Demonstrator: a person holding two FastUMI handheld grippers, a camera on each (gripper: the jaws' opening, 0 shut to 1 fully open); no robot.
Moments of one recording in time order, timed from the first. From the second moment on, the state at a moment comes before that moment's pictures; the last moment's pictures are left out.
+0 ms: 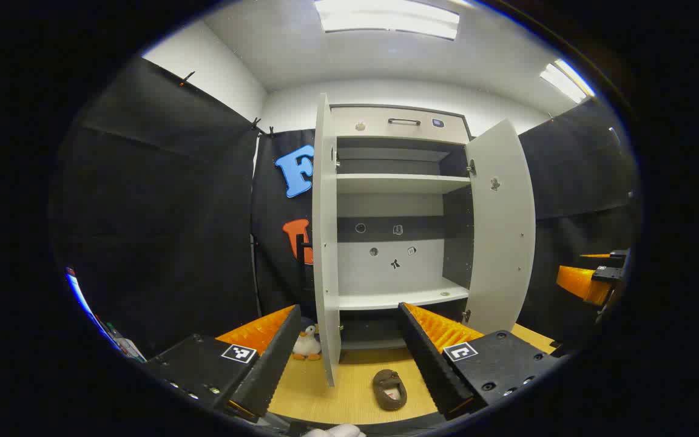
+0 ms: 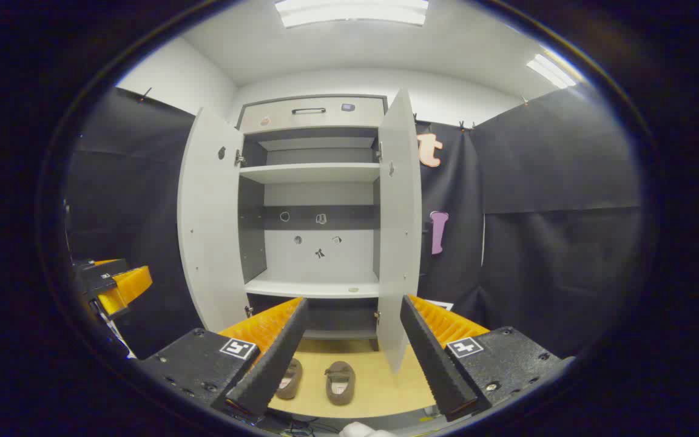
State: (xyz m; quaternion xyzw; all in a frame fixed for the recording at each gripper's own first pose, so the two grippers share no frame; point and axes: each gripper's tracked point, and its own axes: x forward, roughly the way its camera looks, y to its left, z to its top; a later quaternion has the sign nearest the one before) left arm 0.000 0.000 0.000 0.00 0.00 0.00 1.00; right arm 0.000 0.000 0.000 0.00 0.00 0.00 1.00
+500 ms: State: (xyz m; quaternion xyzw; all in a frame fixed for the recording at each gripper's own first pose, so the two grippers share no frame) left arm -0.001 -0.001 -0.001 0.00 0.00 0.00 1.00; right arm 0.001 0.007 -0.005 -0.01 0.01 0.01 1.00
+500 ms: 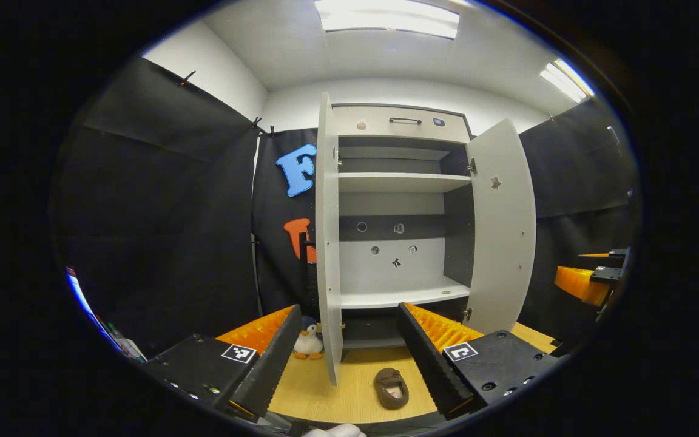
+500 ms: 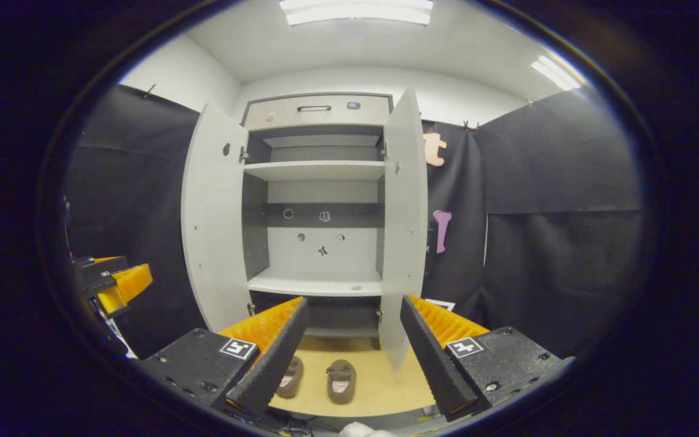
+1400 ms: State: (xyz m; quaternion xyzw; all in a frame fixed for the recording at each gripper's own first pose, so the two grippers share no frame) left arm 0.001 0.008 -0.007 0.02 0.02 0.05 1.00; right arm 0.075 0.037 -0.233 -0.03 0.26 0.08 0.96
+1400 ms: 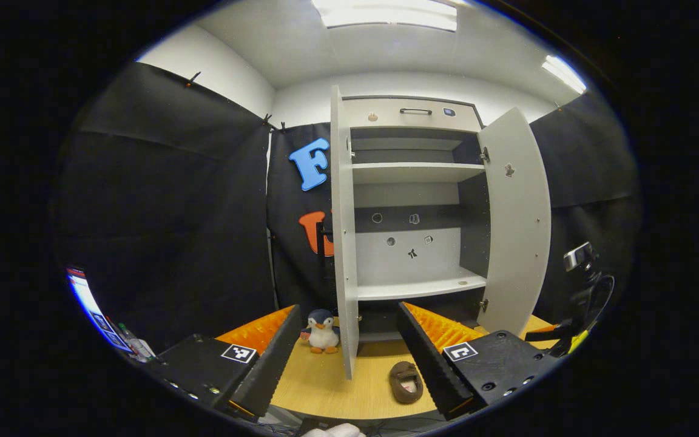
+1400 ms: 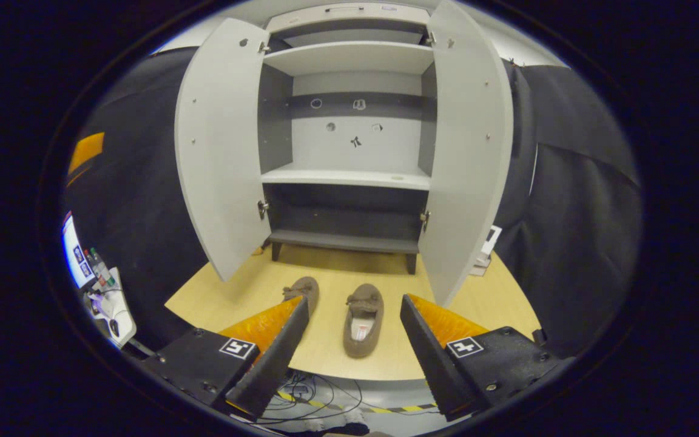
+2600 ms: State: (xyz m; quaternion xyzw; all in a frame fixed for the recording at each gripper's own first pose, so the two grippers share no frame) left arm 0.011 0.023 -0.016 0.03 0.05 0.13 0.99; right arm 0.244 0.057 -0.453 0.01 0.42 0.07 0.91
